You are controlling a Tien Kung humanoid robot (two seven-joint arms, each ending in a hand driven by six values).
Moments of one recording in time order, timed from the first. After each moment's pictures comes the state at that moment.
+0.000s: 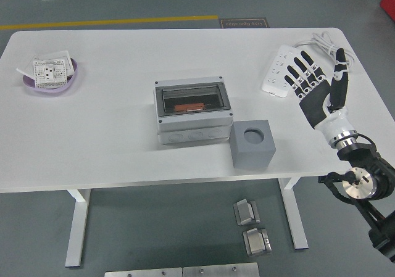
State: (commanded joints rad) left arm 0.02 0.33 -0.51 -0.18 0.41 -0.09 0.47; right arm 0.22 -0.39 1.14 1.35 -0.41 0.02 0.30
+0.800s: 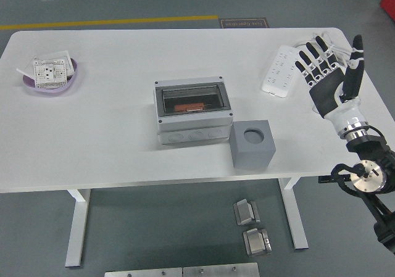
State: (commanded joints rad) left arm 0.04 0.31 -0.54 -0.18 0.50 -0.05 0.50; right arm 0.22 -0.39 1.20 1.39 -0.41 0.02 0.29
